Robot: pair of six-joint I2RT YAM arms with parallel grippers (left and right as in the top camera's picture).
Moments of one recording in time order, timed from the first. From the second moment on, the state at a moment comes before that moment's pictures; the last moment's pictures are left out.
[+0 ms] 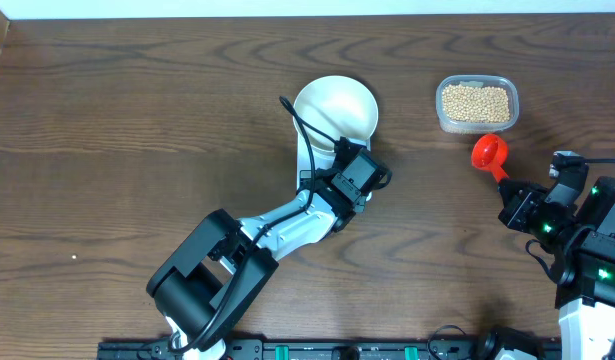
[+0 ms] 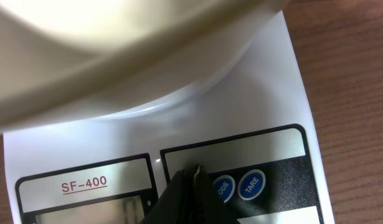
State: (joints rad) left arm -0.78 1.89 1.03 -0.21 -0.33 -0.45; right arm -0.35 0.86 0.68 -0.58 -0.53 0.22
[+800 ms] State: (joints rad) left arm -0.78 1.89 1.04 -0.27 -0.33 -0.43; right arm -0.35 0.88 0.68 -0.58 -0.53 0.22
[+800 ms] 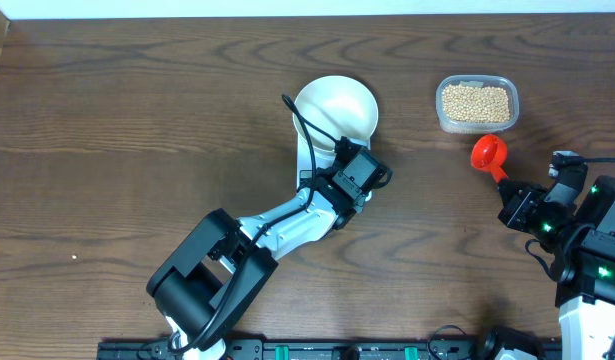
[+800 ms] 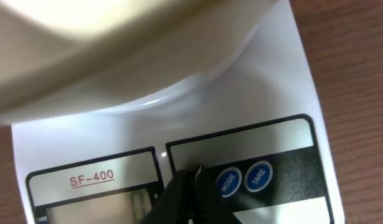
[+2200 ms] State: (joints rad) left arm -0.76 1.71 0.96 -0.47 -0.22 -0.42; right arm -0.35 0.88 0.68 -0.57 -0.53 0.22
